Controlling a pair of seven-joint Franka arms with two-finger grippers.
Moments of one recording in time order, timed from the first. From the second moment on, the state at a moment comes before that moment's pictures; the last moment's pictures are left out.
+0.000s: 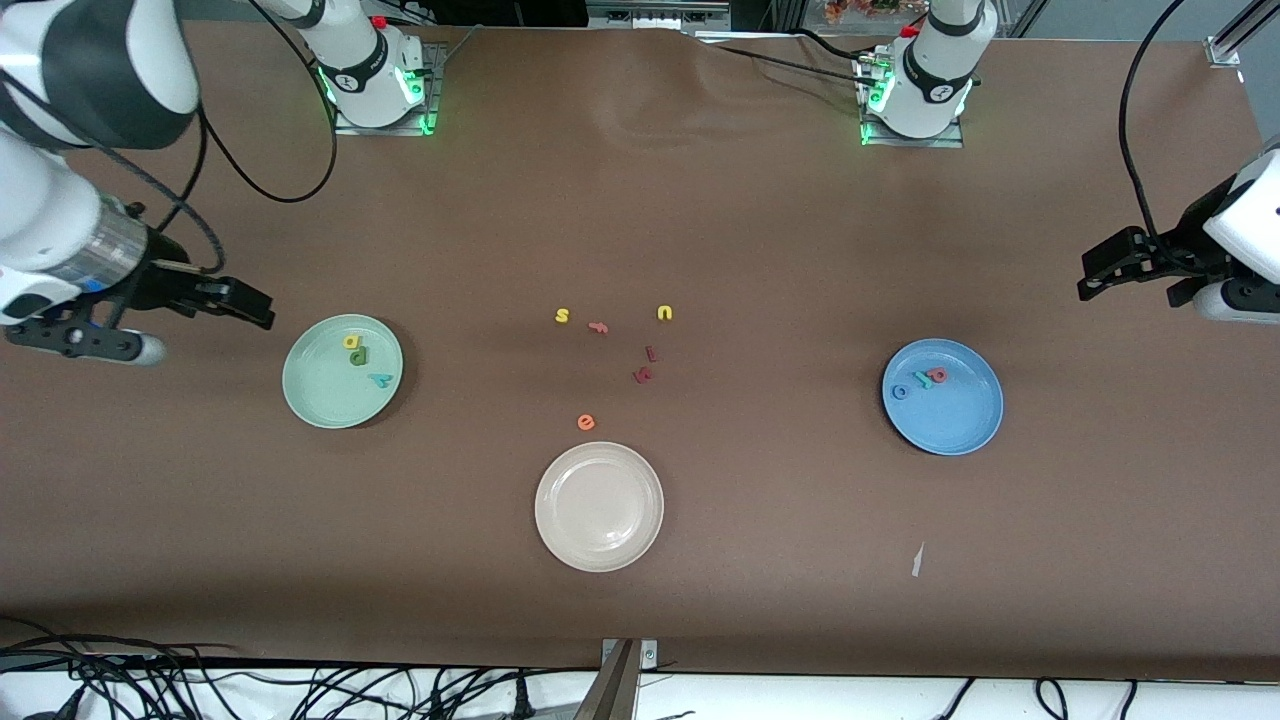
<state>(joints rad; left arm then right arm) 0.04 0.11 -0.07 -1.49 0.01 1.61 0.03 0.48 0.18 -0.45 -1.56 0.12 1.71 0.17</state>
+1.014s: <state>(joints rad) 0.05 0.11 -0.07 -1.49 0.03 1.61 0.05 0.08 0.02 -0.06 -1.76 0.11 1.81 -0.08</state>
